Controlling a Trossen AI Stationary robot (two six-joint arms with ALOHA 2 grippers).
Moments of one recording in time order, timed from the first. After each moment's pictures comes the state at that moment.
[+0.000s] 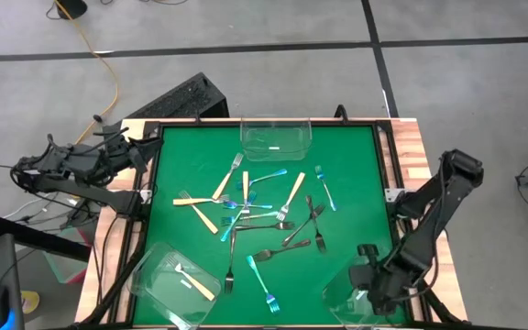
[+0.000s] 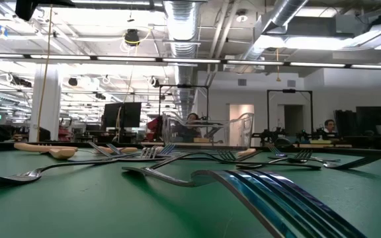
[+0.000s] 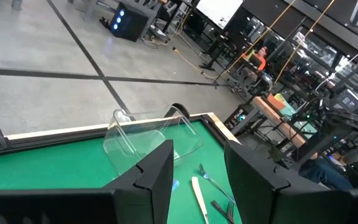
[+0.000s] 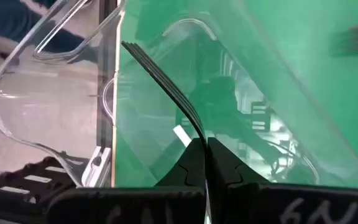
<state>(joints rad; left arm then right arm) -0.18 0.46 0.96 -0.80 -0.83 -0.84 0.94 1.47 1.11 -0.86 0.04 0.87</state>
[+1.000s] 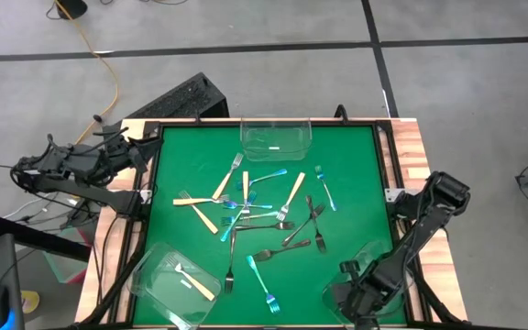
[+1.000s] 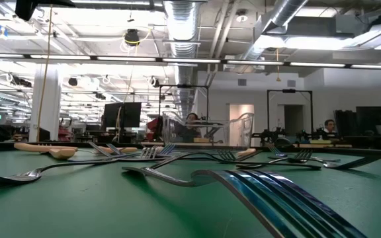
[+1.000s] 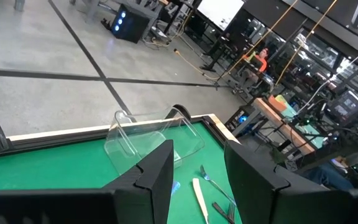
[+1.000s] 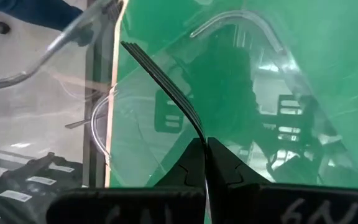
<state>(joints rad) -0.18 0.46 0.96 -0.80 -0.84 -0.83 0.89 1.74 1.11 -0.64 -0.06 0.78</state>
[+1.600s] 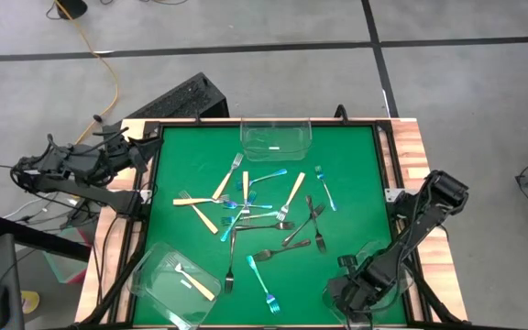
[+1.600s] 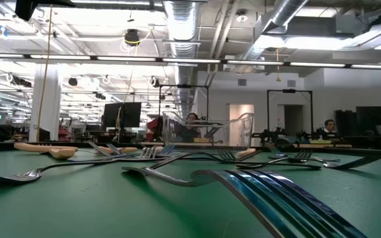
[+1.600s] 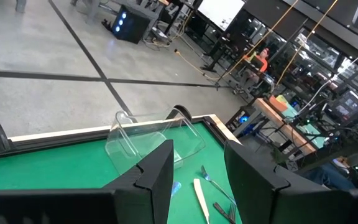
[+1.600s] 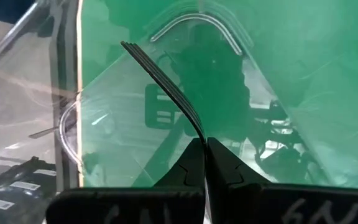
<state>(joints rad) -0.18 0.46 0.96 -0.80 -0.84 -0.83 0.85 1.74 1.11 -0.69 -0.06 0.75</state>
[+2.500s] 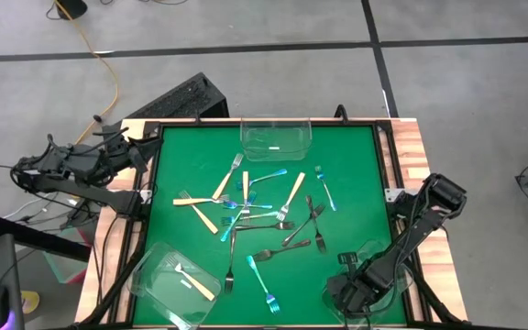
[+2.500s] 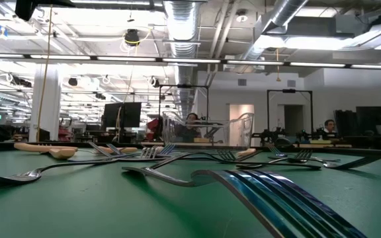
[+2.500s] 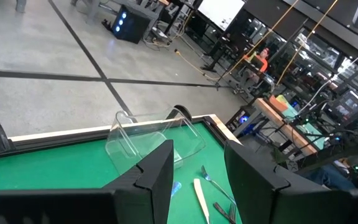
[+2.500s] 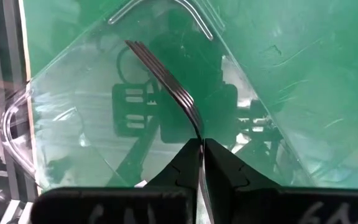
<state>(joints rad) -0.18 0.46 0.96 -0.80 -0.84 -0.83 0.86 1.79 1.11 -0.73 -0.03 0.76</state>
